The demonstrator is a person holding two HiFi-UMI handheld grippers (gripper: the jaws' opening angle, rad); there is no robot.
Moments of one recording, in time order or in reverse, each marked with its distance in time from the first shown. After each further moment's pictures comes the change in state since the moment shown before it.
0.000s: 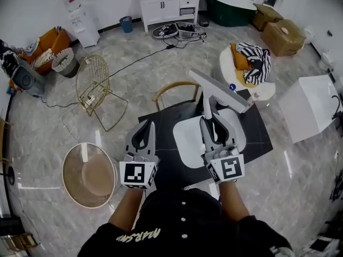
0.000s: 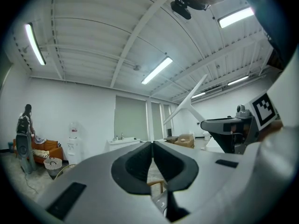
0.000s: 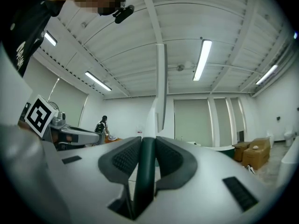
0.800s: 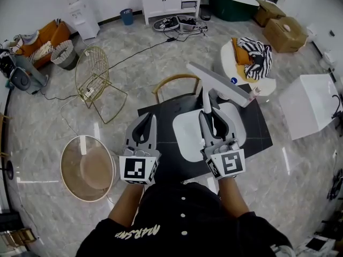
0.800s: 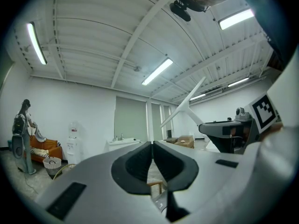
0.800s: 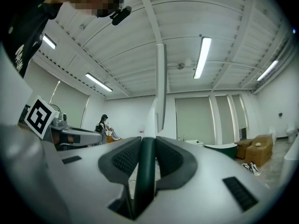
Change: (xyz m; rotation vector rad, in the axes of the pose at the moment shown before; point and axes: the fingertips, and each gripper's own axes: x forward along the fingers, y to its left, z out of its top) left arm -0.003 -0.004 0.002 -0.012 -0.014 -0.001; right arm 0.001 0.008 -0.001 0.026 -0.004 0.028
